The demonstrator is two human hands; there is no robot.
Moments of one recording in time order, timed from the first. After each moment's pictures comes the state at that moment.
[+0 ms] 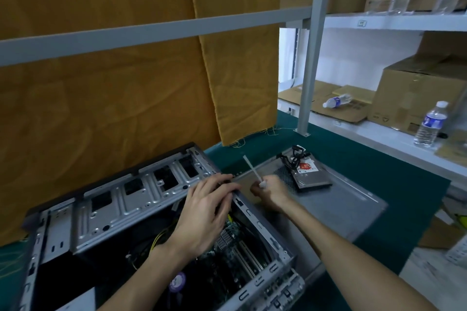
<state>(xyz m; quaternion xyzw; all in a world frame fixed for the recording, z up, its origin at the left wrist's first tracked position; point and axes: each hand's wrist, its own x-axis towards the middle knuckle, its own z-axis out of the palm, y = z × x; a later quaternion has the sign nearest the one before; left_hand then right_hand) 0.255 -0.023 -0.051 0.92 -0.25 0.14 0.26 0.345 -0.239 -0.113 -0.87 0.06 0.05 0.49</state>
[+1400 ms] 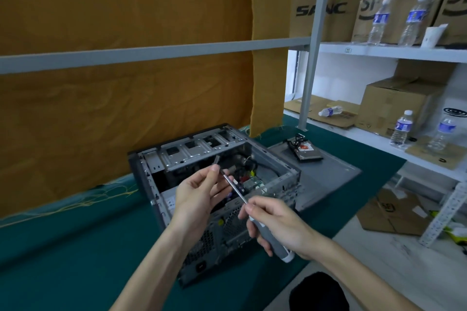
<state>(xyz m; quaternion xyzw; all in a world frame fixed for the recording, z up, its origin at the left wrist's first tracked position) 0.028 0.058 0.014 0.52 0.00 0.00 0.85 0.003 -0.133 -0.018 -0.72 -0.18 0.16 0.65</state>
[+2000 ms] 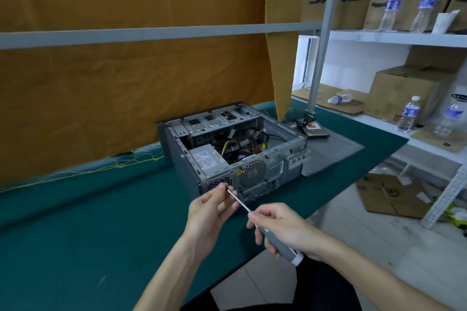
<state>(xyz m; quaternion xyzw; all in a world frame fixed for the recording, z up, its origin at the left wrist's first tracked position) -0.079 0.087 -0.060 0.45 0.11 -0.06 0.88 -0.098 -0.103 -0.056 -0.77 -0.12 0.21 0.59</state>
